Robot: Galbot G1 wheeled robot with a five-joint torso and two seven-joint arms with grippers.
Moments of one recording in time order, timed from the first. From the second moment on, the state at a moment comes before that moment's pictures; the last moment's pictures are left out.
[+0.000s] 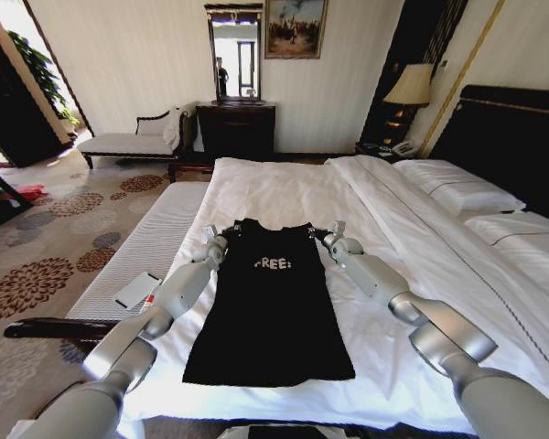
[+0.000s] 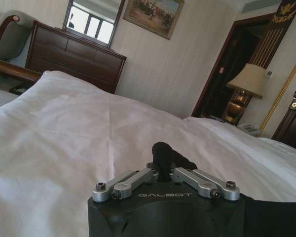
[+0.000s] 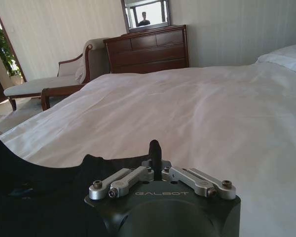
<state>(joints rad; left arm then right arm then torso) 0.26 -1.29 0.14 -0.86 -1.00 0.06 0.07 -0.15 1.14 -0.31 0.73 1.01 -0.12 -0.08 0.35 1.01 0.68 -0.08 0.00</state>
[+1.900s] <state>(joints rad) 0.22 -1.21 0.13 -0.99 -1.11 0.06 0.05 -0.20 1.03 -0.23 0.90 1.02 0.07 -0.06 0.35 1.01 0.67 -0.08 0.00</state>
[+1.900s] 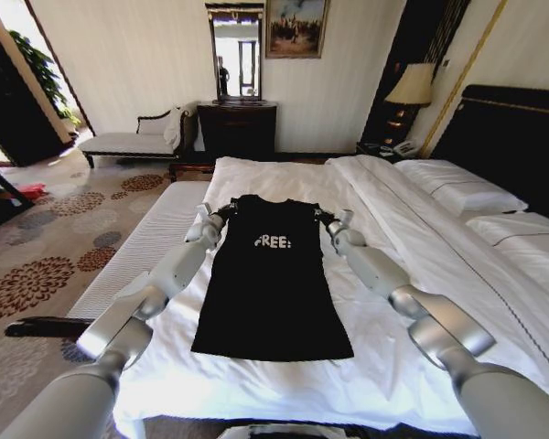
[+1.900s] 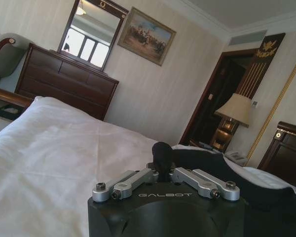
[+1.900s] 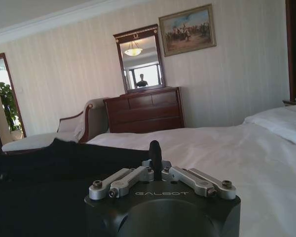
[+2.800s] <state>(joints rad) 0.58 -1.02 0.09 -1.54 -1.14 0.06 -0.06 -0.69 0.79 0.05 1.50 0.97 0.07 0.00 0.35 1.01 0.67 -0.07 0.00</state>
